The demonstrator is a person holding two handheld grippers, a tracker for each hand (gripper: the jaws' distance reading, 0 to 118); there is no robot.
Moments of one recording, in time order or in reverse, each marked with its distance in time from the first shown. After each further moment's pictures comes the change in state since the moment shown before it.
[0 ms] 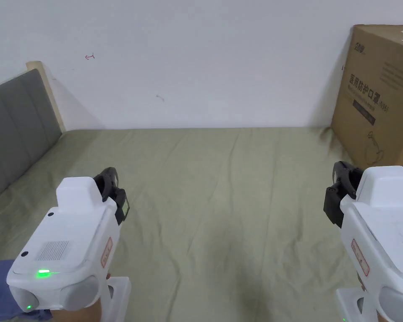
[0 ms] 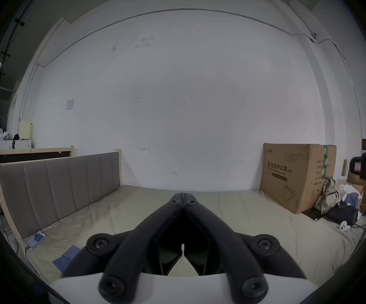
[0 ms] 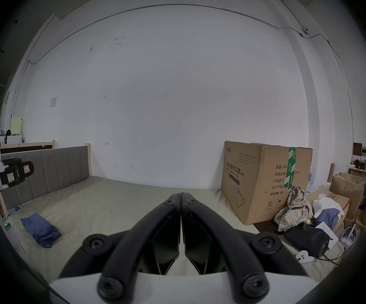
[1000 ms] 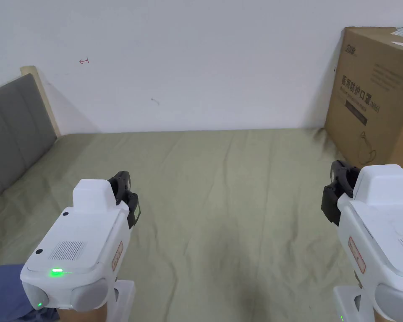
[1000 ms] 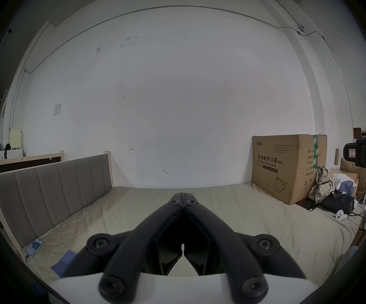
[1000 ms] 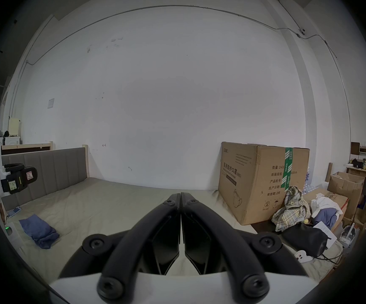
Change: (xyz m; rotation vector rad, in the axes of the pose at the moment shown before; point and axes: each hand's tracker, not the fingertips) left arm 0.013 0.000 0.001 -0.016 -0.069 -0.049; right arm 0.005 0.002 0.005 0.009 -0.017 -0.006
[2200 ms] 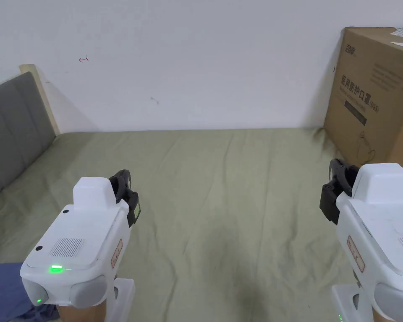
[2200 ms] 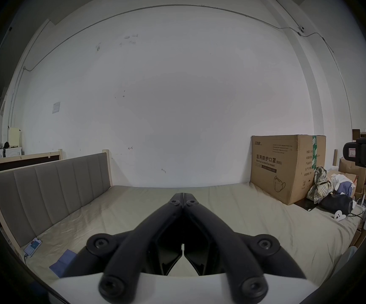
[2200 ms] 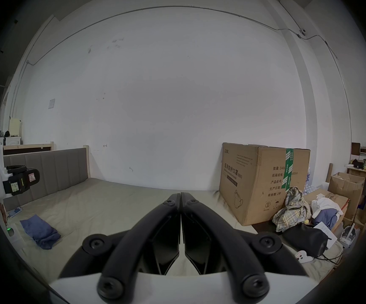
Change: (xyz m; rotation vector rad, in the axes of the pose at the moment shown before) left arm -0.002 0.000 -0.001 -0.006 -0.012 0.009; right arm -0.003 0.003 0.002 0.003 0.006 0.000
